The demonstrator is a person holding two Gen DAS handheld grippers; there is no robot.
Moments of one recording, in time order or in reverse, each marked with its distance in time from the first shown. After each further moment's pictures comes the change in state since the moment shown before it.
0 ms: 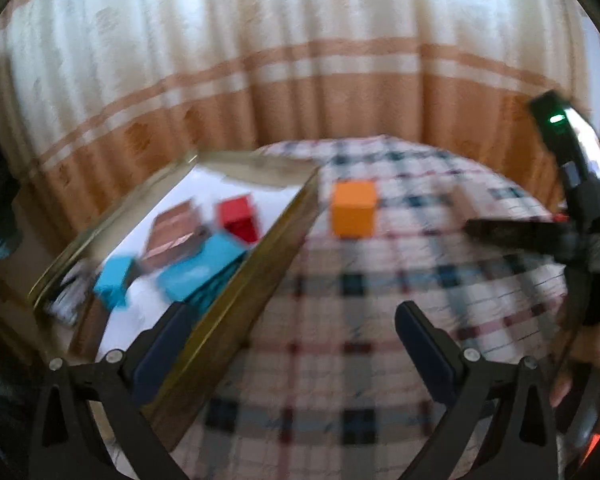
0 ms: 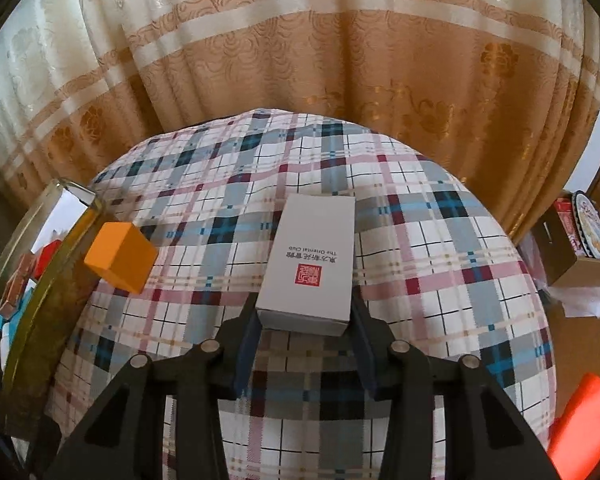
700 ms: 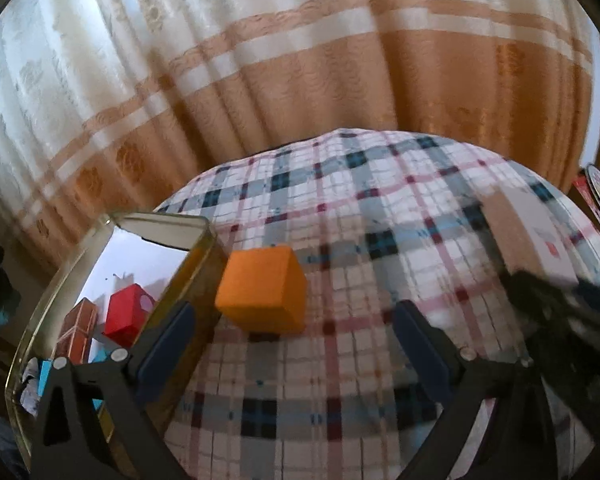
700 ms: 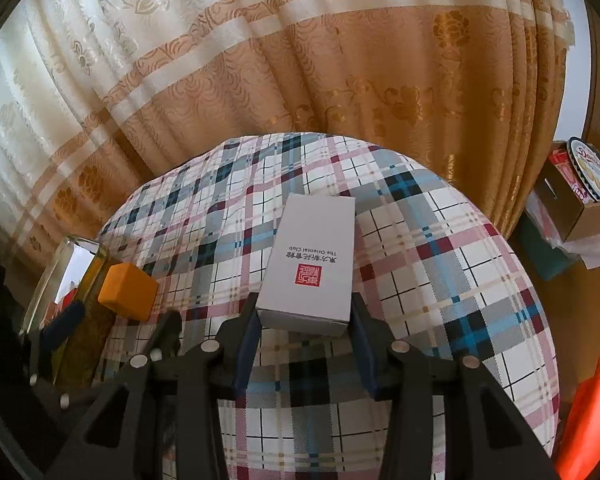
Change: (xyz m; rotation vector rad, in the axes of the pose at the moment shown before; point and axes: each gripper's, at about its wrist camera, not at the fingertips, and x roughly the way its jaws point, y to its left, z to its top) left arm 0.092 -0.080 0.059 0.131 0.077 0.096; right arm -0.013 -0.040 -0.009 0.205 -0.054 0.087
